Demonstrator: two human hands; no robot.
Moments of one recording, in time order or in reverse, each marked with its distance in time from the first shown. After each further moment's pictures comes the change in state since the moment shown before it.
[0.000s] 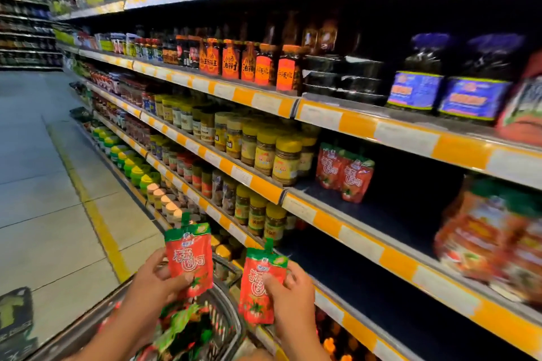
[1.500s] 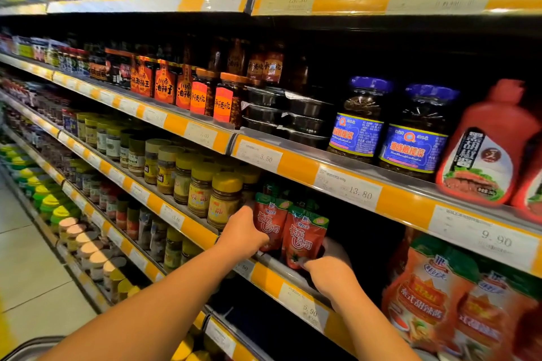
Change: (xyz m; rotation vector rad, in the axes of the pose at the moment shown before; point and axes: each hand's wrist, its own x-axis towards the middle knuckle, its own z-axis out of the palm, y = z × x) left_hand 0.120 0.086 0.317 0.804 -0.292 0.422; right_hand 0.135 -0.163 -0.145 -0.814 0.257 -0.027
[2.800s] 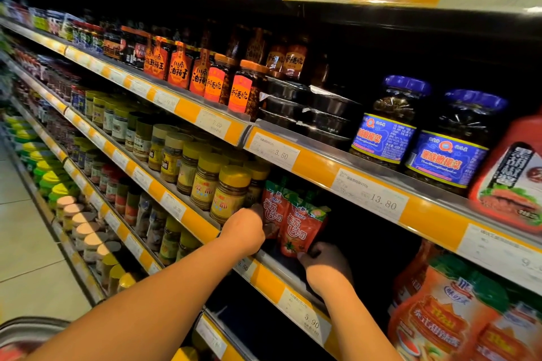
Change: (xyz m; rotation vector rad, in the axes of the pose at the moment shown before) left_hand 0.034 -0.017 0.014 0.445 -0.006 0.039; right_hand 0.053 0.012 0.027 -0.235 0.065 -0.032
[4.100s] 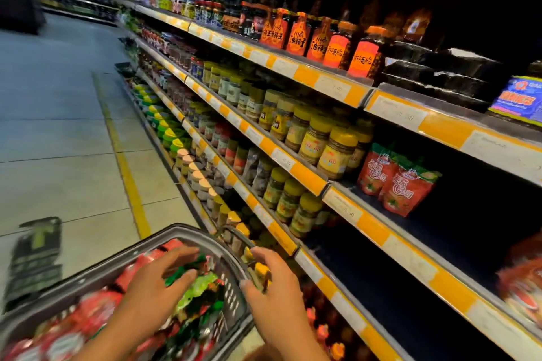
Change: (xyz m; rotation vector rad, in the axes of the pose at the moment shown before) left_hand -0.360 -0.259 -0.033 -0.657 0.271 -0.367; right_hand -0.282 -0.081 0.144 0.360 -0.479 -0.512
